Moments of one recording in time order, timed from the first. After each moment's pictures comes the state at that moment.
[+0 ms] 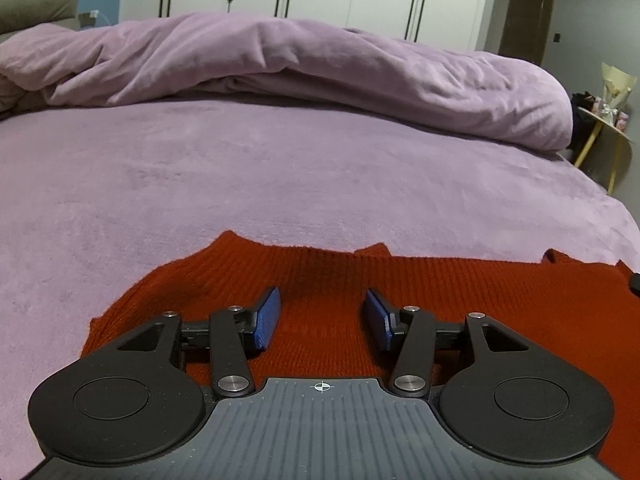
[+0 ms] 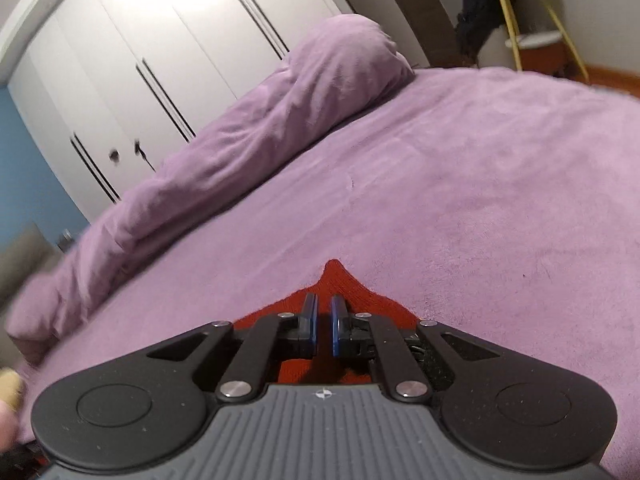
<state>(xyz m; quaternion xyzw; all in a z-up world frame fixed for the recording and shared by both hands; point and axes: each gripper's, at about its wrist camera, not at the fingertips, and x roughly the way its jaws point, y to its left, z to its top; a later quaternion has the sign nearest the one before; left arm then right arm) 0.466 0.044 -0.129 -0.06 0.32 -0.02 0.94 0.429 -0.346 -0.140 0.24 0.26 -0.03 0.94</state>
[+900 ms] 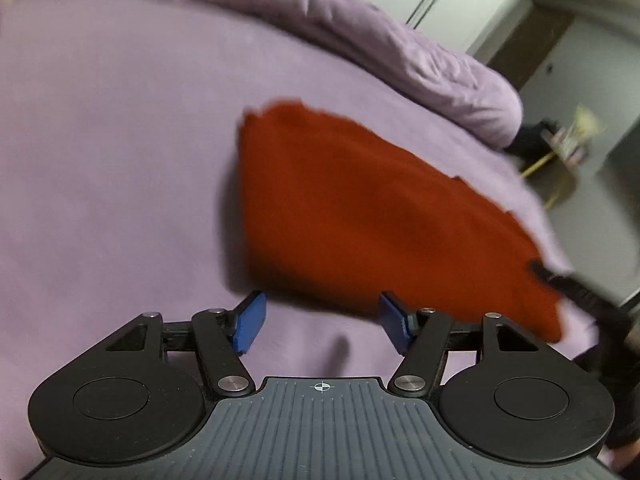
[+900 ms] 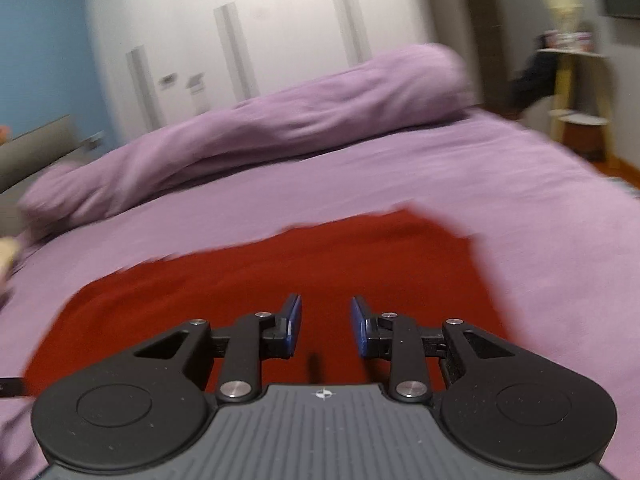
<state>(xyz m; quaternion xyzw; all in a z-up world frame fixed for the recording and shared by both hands) 0.270 0.136 -0.108 -0.25 0.40 -0.09 0.88 0.298 -0.233 -0.096 0.11 0.27 0.06 0.95</state>
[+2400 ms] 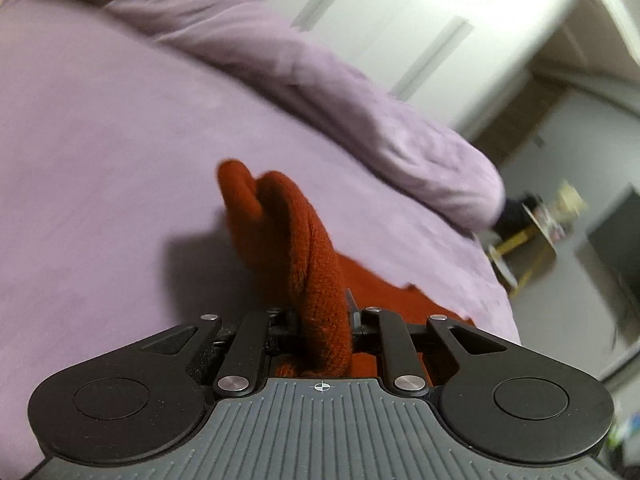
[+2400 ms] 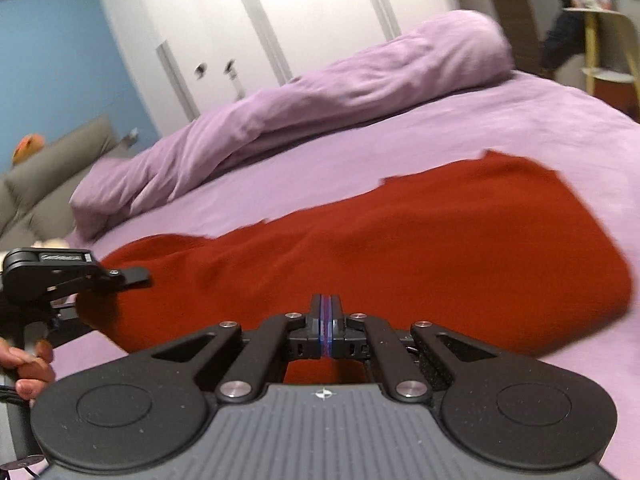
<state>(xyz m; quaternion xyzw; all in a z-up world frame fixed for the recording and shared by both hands) 0.332 0.088 -0.047 -0.27 0.31 -0.09 0.91 0.249 -0.210 -0.087 0.19 0.28 0.06 0.94</state>
